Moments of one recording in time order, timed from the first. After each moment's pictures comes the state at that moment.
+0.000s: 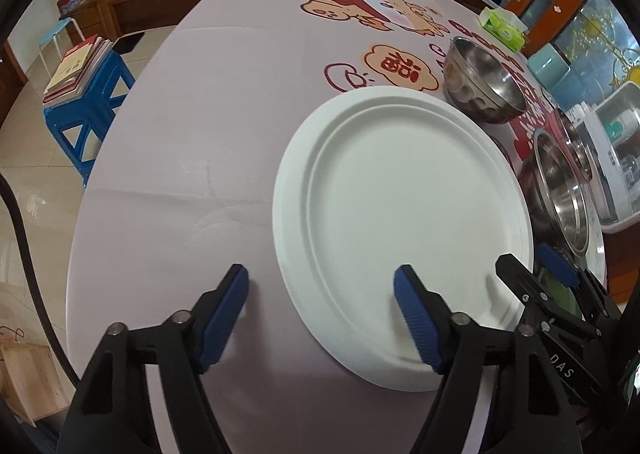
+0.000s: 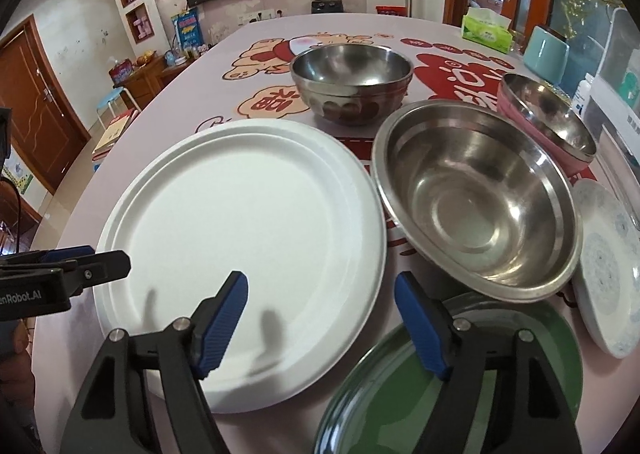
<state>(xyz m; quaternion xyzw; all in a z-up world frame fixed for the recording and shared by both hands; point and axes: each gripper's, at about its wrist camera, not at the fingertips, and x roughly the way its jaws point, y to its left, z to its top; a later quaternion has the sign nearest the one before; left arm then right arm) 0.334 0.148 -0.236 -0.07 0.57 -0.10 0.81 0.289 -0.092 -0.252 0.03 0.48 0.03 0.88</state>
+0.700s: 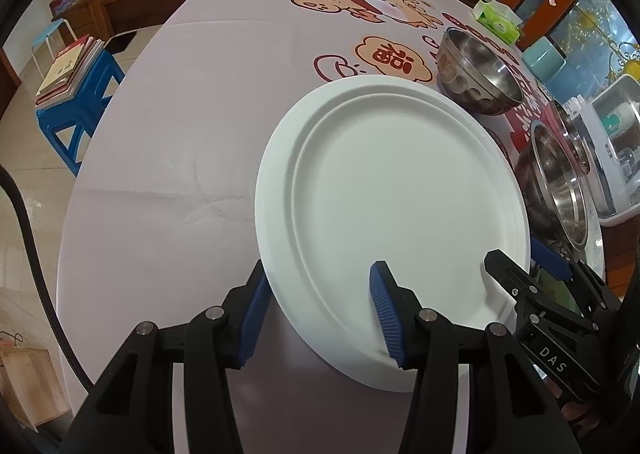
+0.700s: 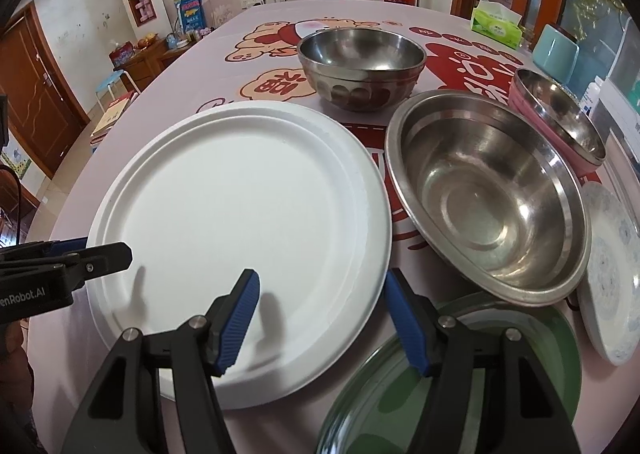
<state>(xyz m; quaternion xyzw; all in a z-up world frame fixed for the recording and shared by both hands) 0.333 0.144 -0.241 -0.07 0.58 -0.10 0.81 0.294 -0.089 -0.257 0.02 0.50 0.04 0.86</state>
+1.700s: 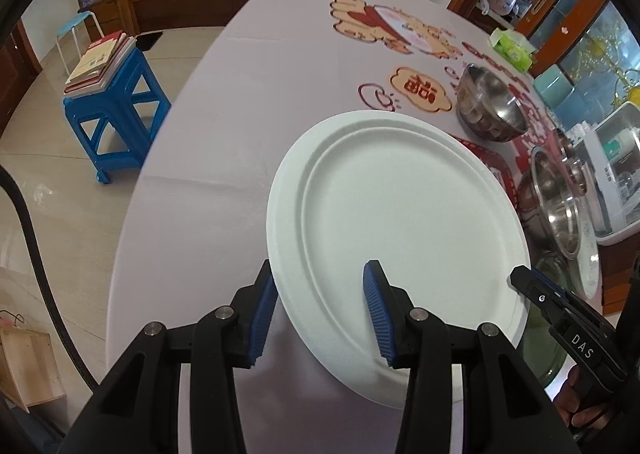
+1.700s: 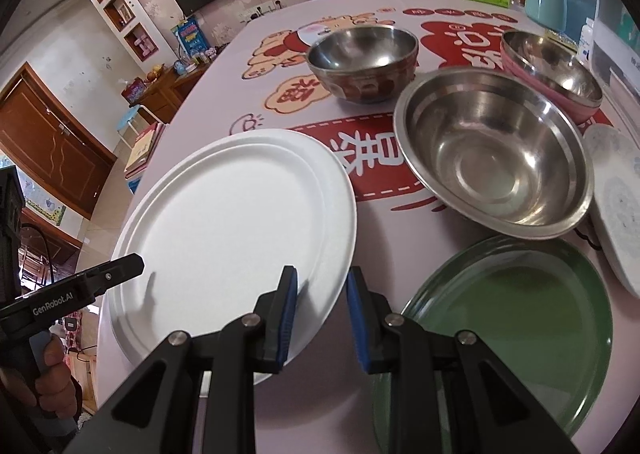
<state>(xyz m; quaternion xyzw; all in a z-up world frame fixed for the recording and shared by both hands) 0.309 0.186 -0.209 -0.09 0.56 -0.07 0.82 0.271 -0.094 -0.232 0.13 0.51 0.07 0.85</state>
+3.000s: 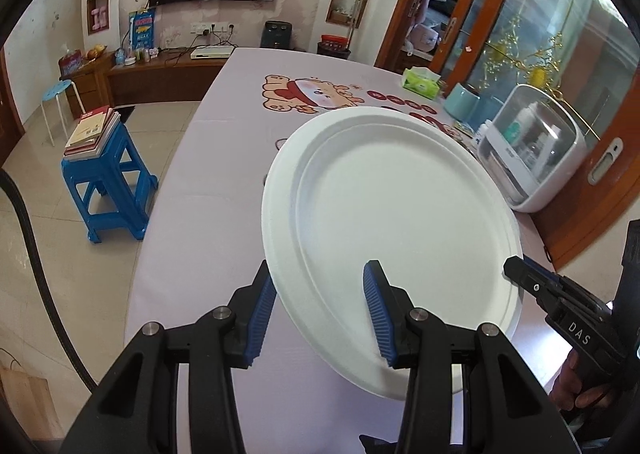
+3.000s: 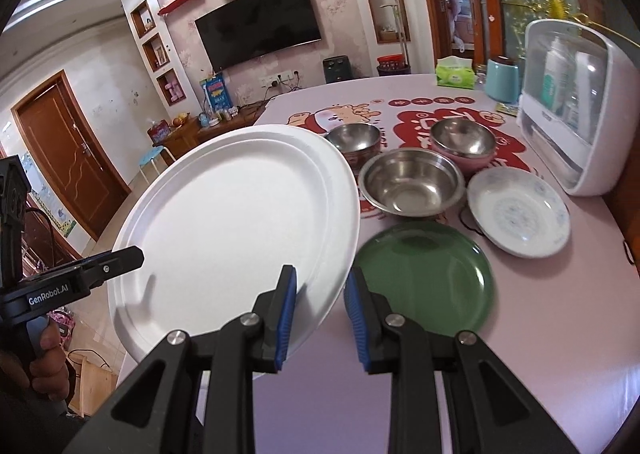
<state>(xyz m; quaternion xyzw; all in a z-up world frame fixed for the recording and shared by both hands) 0.131 0.157 -0.083 -0.06 0.44 -0.15 0.88 0.101 -0.130 -0.123 0.11 0.38 0.06 0.91</state>
